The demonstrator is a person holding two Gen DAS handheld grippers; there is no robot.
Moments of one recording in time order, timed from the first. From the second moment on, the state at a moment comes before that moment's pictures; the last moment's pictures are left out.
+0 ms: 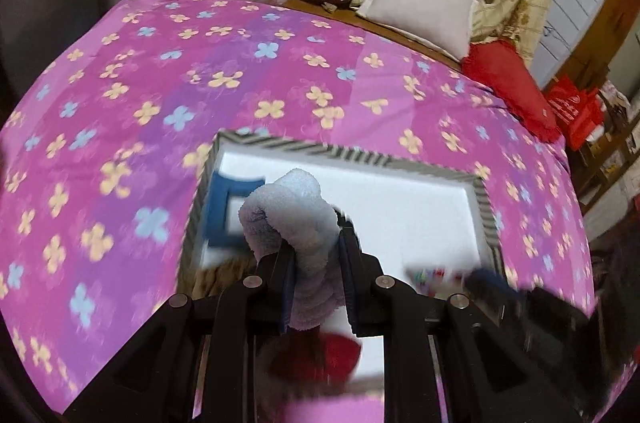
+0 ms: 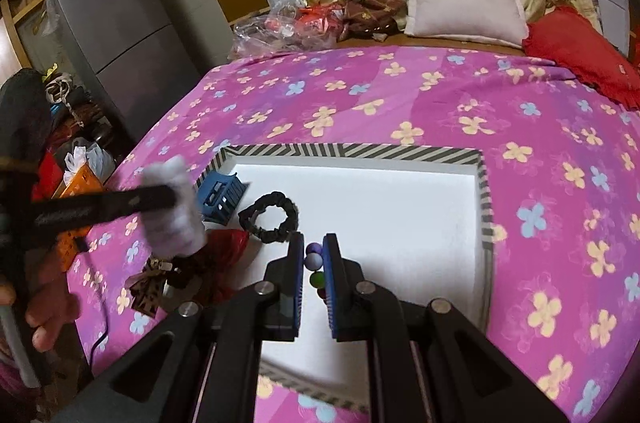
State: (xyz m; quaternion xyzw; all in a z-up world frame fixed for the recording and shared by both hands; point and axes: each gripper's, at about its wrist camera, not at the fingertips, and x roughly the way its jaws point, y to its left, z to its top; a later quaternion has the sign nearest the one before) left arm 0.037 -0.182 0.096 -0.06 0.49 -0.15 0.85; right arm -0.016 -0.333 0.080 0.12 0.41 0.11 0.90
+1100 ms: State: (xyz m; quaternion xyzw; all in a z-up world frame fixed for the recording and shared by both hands) left arm 0.069 -0.195 0.070 -0.03 0.50 -0.15 0.85; right arm -0.024 -0.284 0.044 0.13 0.44 0.19 0.87
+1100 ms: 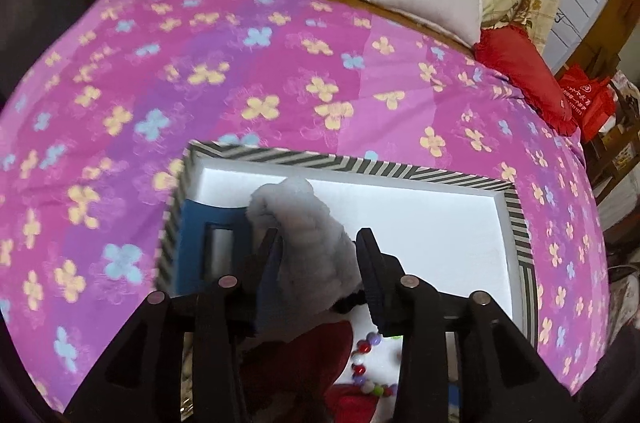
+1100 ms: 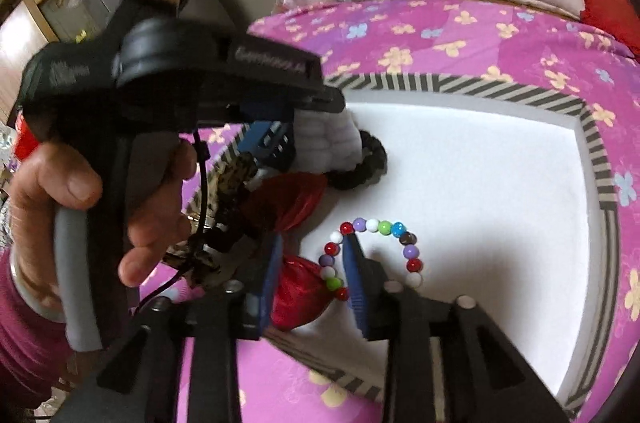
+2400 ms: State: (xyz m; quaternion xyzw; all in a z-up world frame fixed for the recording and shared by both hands) left arm -0.189 -0.097 0.082 0.01 0.41 -0.07 0.91; right arm -0.213 -0.258 0.102 0.08 0.38 0.10 0.92
